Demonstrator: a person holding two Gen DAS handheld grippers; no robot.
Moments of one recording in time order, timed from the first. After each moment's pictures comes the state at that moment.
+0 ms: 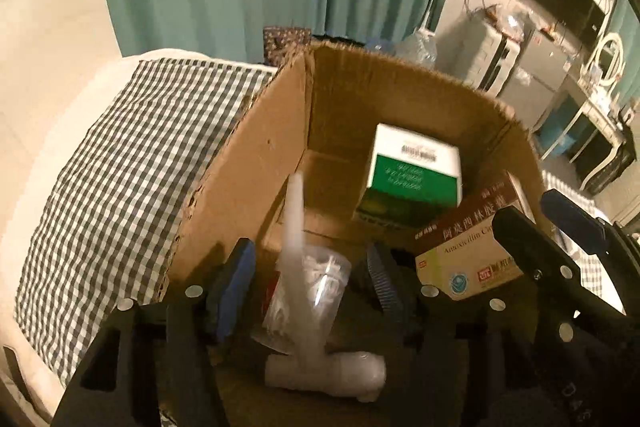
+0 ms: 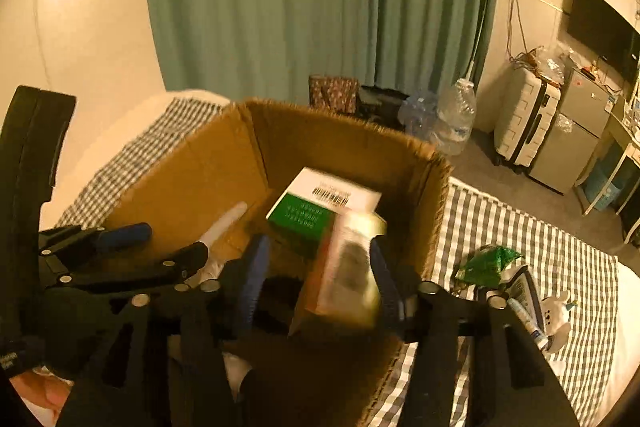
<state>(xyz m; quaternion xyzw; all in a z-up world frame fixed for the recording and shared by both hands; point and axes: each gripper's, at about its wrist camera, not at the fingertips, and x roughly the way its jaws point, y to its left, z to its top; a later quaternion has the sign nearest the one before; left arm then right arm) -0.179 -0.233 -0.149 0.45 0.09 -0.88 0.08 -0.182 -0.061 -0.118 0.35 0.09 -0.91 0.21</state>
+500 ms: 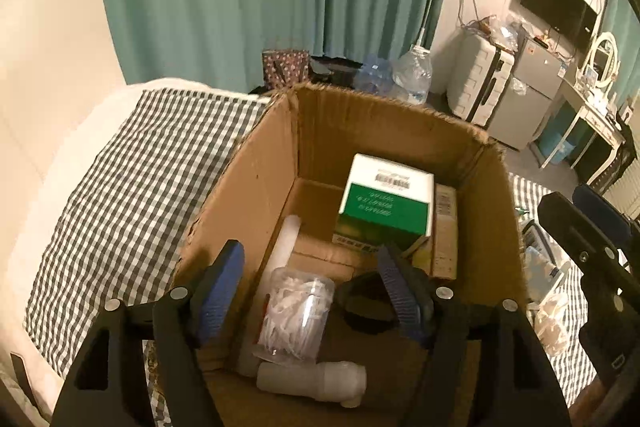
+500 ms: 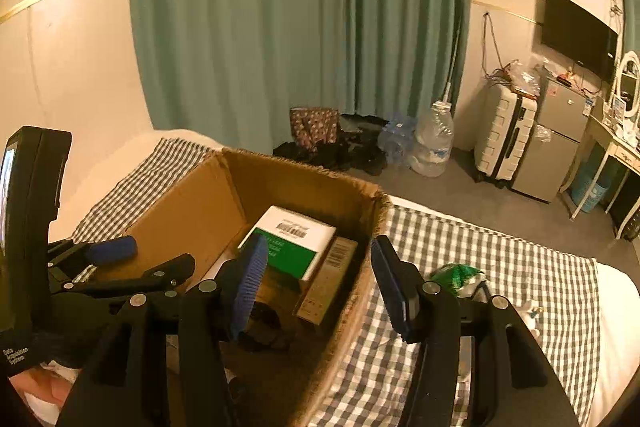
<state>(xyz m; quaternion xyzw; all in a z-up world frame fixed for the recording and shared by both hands) -0.177 -0.211 -0.118 0.42 0.07 -0.90 0.08 -0.169 -0.022 -0.078 0.31 0.06 -0.93 0.18</state>
